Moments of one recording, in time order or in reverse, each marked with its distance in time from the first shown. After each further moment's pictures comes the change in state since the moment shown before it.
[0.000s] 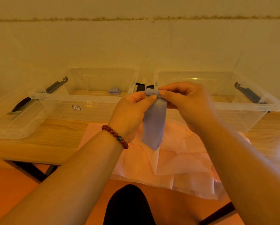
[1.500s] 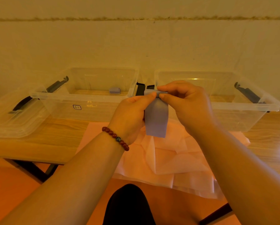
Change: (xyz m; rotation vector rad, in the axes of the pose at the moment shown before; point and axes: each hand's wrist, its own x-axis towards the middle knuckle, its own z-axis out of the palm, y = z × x) left_hand -0.005 0.001 0.002 -0.193 0.002 -0.116; right_hand -0.009 -0.001 0.005 -0.053 0.037 -0.153
